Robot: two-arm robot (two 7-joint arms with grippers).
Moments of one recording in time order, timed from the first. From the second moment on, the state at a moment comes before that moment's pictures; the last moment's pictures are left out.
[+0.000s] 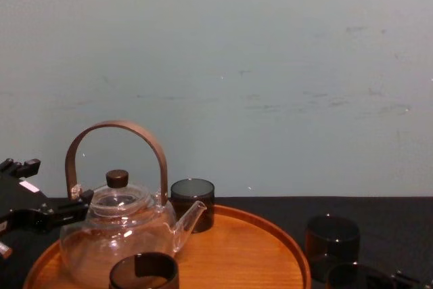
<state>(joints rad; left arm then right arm) -0.20 0.60 0.45 -1.41 -0.25 -0.12 0.03 0.08 0.44 -0.38 -1.44 0.24 0.03 0.39</state>
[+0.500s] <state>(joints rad) -0.20 0.60 0.45 -1.41 -0.25 -0.12 0.03 0.08 0.45 -0.38 -1.44 0.24 0.03 0.39</state>
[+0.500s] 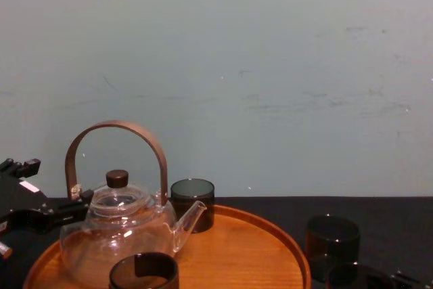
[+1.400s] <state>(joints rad) -0.20 0.60 0.45 -1.41 -0.25 -0.12 0.03 0.08 0.44 -0.40 -1.54 0.25 0.02 0.45</state>
